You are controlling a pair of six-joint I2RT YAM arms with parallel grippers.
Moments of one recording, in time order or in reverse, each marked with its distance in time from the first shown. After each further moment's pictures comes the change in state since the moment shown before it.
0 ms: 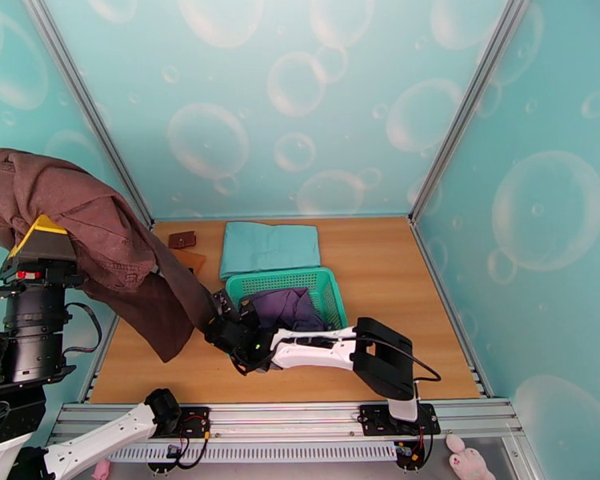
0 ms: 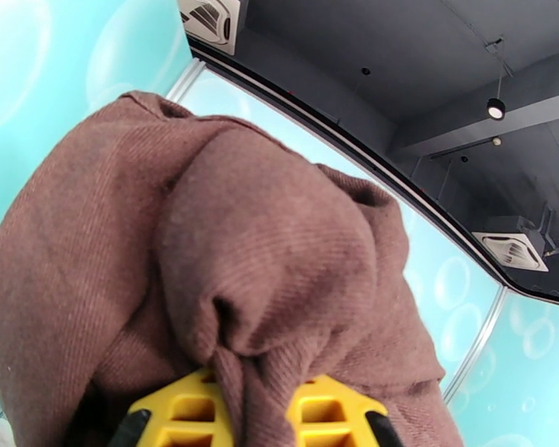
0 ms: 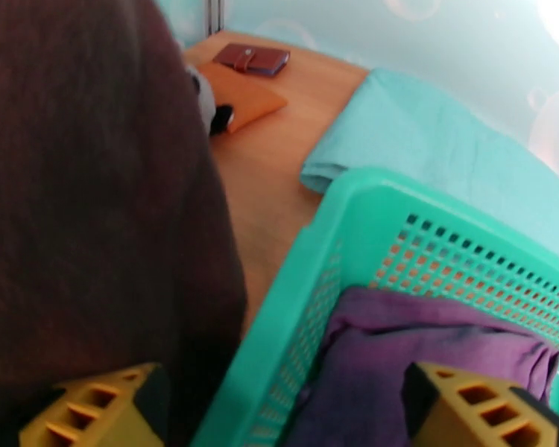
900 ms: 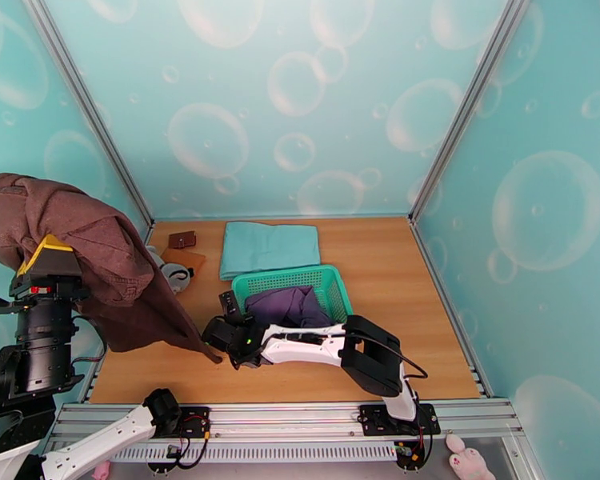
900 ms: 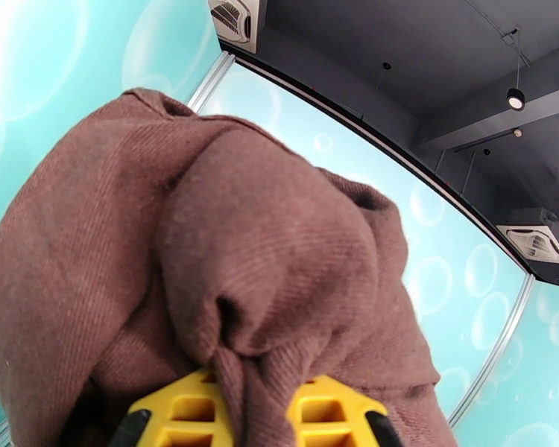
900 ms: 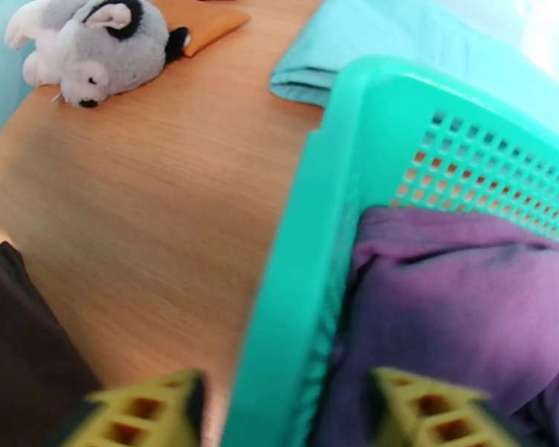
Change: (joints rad) left arm 0.000 -0.093 -0.123 0.030 -0.049 0.037; right arm -0.026 0.049 0.073 -0.250 -0.071 0.261
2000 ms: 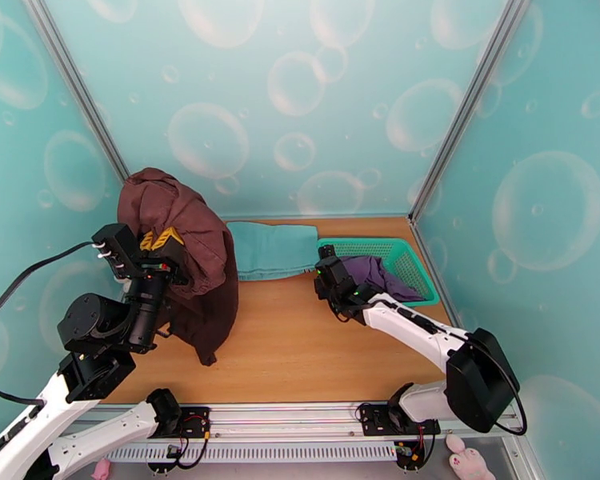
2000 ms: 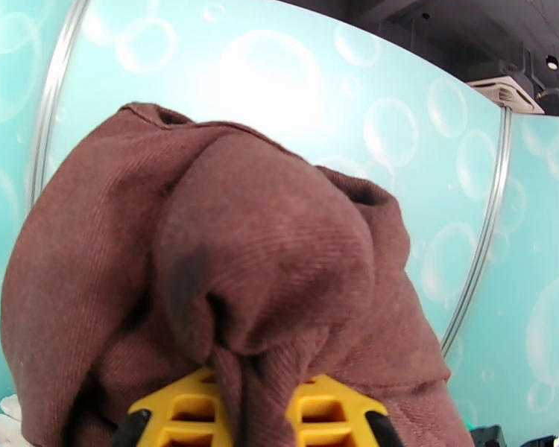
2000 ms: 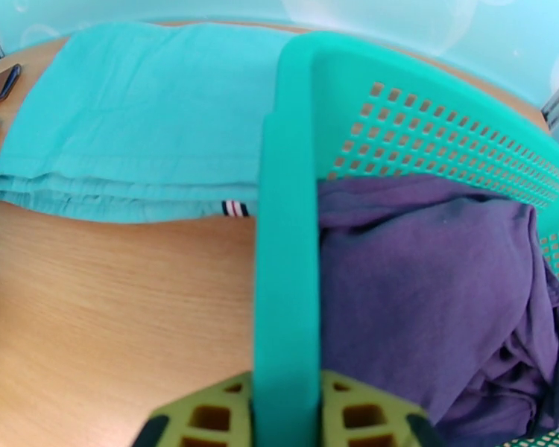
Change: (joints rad) left arm 0.002 0.188 -0.146 -0.021 0.221 -0.011; right arm -0.695 -0.592 -0.524 0.113 -0.279 -0.452
